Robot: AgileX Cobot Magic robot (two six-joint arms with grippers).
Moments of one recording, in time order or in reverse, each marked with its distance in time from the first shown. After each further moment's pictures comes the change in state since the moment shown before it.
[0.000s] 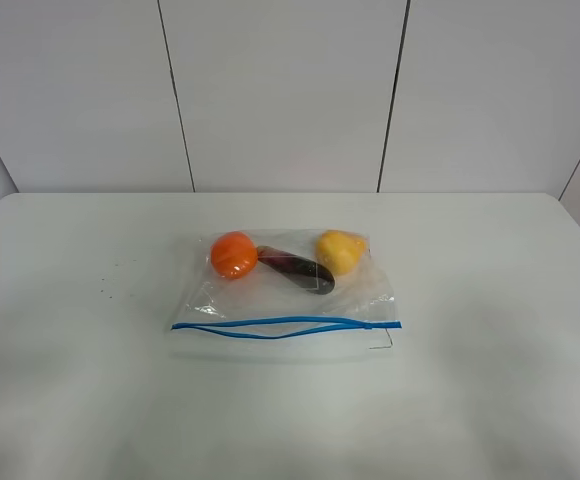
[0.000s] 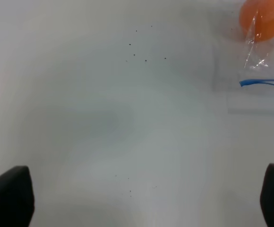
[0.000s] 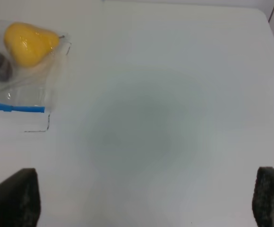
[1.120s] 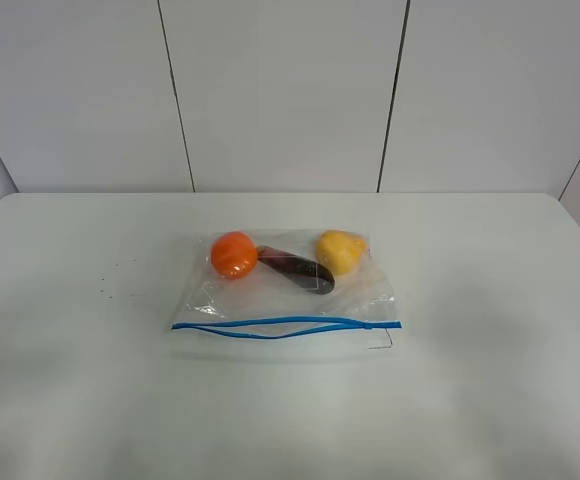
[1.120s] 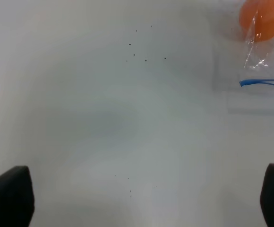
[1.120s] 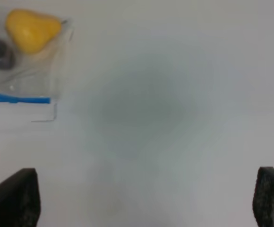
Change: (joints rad) left arm 0.000 0.000 0.000 0.000 0.000 0.000; right arm 0.000 0.225 -0.065 0.038 -0.028 0.010
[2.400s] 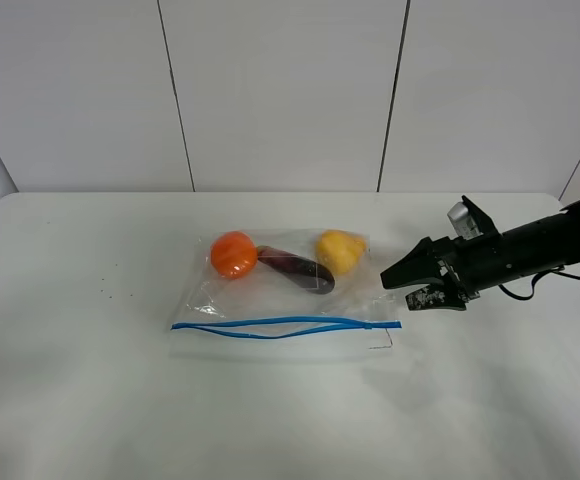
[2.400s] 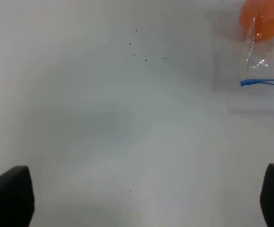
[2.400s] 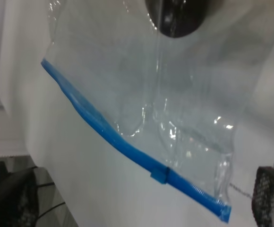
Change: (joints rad) left arm 0.000 0.000 0.000 0.000 0.000 0.000; right arm -0.131 1.802 -0.467 1.127 0.080 -1.129
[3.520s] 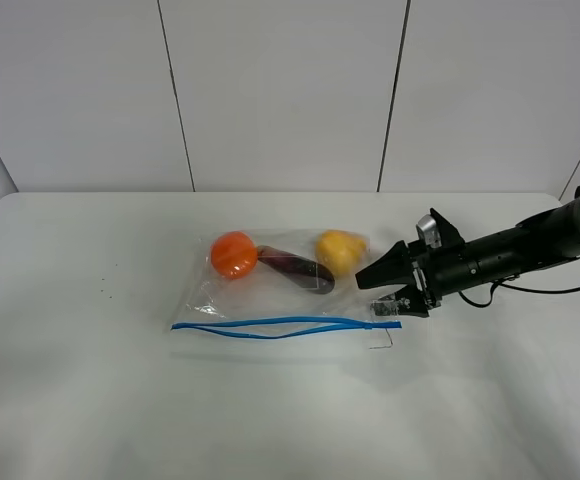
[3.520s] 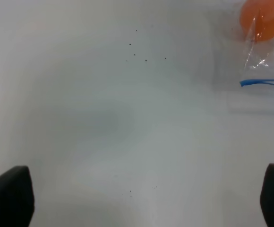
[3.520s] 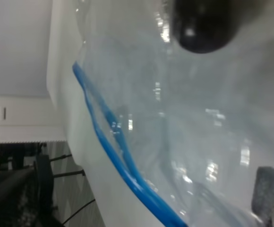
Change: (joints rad) left arm 0.000 0.000 0.000 0.000 0.000 0.000; right arm 0.056 0.199 -0.126 0.088 0.121 -0.020
